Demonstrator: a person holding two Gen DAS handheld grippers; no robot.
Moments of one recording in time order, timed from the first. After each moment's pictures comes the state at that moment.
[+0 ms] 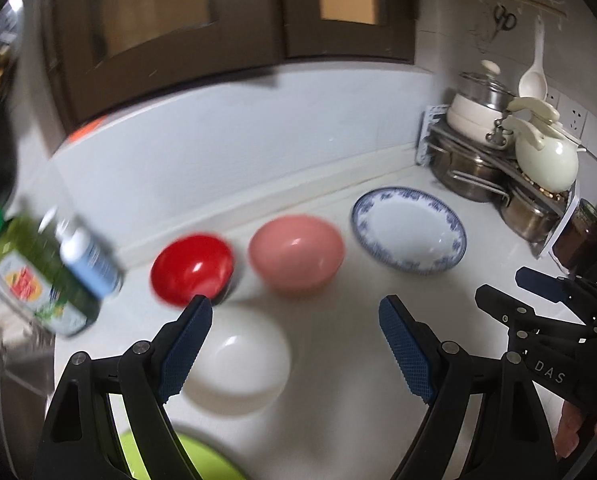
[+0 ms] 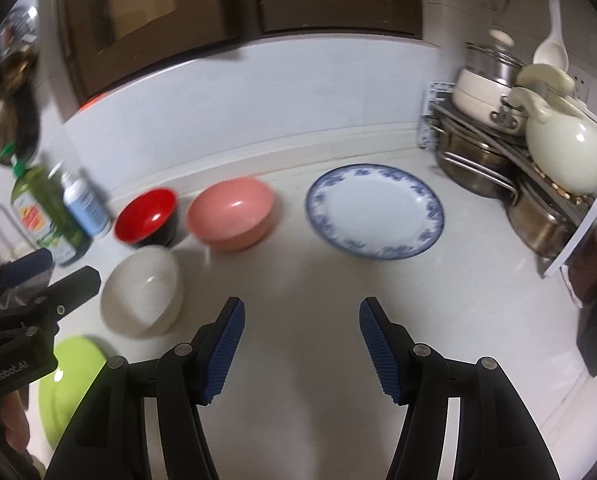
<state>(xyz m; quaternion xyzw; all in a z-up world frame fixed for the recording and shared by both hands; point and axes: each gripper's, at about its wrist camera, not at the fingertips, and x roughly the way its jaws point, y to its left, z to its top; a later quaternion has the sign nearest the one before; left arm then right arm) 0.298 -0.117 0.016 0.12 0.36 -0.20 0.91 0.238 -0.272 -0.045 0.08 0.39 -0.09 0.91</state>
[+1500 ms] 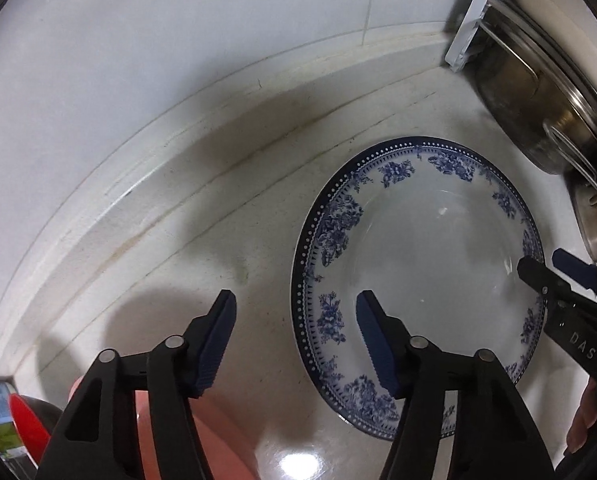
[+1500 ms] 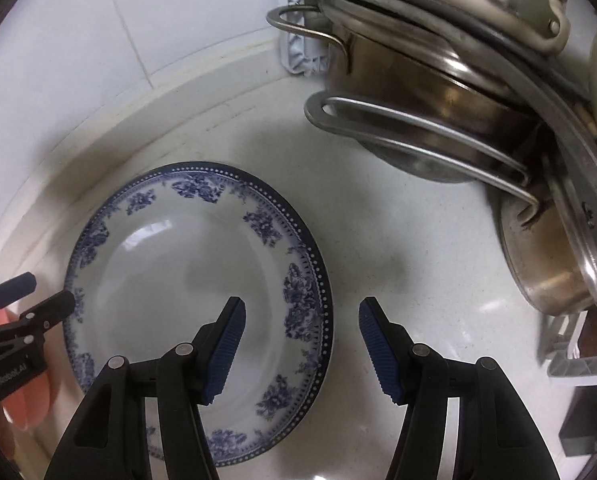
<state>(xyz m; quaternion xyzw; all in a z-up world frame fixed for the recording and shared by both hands) 0.542 -0.315 -0.138 0.19 0.57 -0.24 0.76 0.438 -0.490 -0.150 0.16 0.54 -0.23 0.80</state>
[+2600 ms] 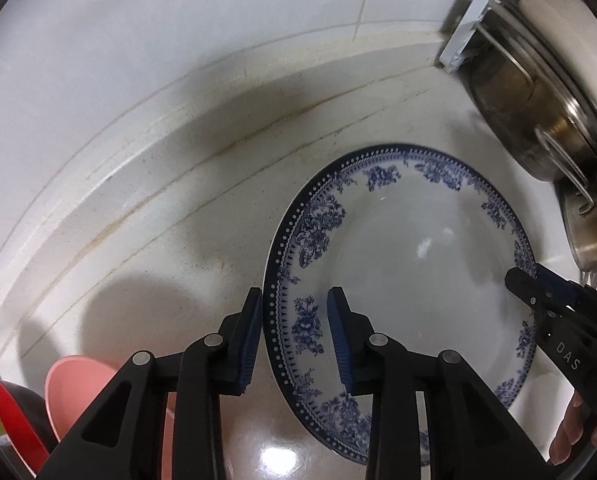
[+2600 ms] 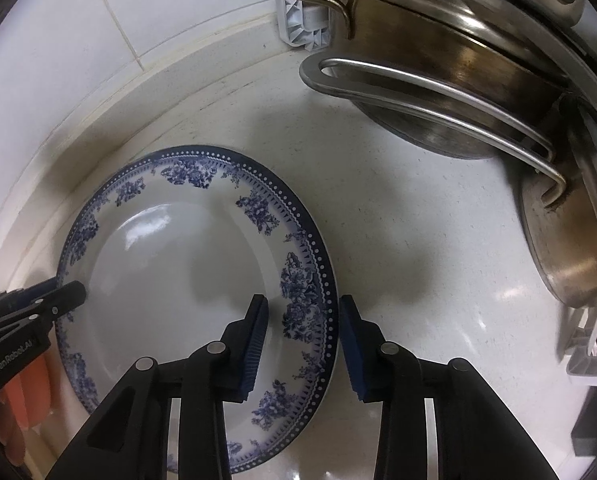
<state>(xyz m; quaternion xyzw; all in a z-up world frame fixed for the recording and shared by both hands) 0.545 -0.333 -0.150 0.16 0.58 -0.24 0.76 0.442 -0.502 -0.165 0.18 0.55 -0.21 0.79</state>
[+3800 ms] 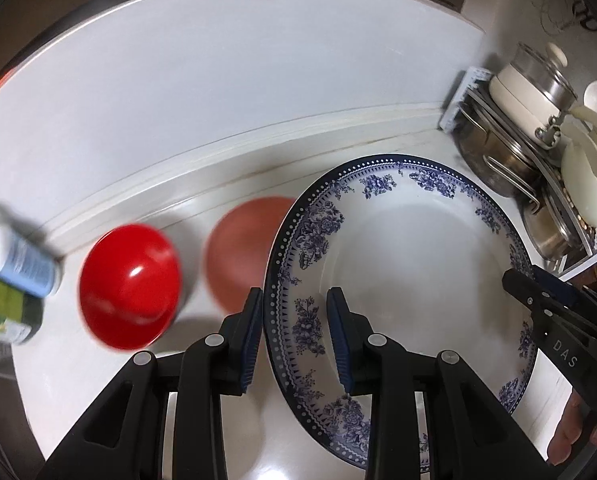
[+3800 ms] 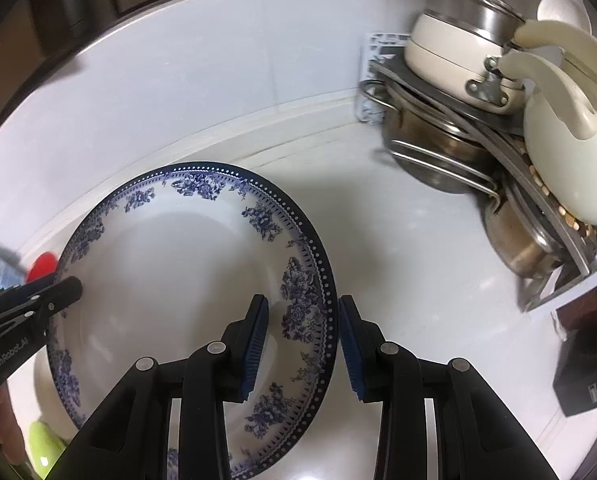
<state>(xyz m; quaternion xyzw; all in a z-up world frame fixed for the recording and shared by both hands) 0.428 -0.166 -0.044 0.09 0.50 -0.19 0.84 0.358 -0.376 -0.058 0.11 0.48 -0.17 0.85</state>
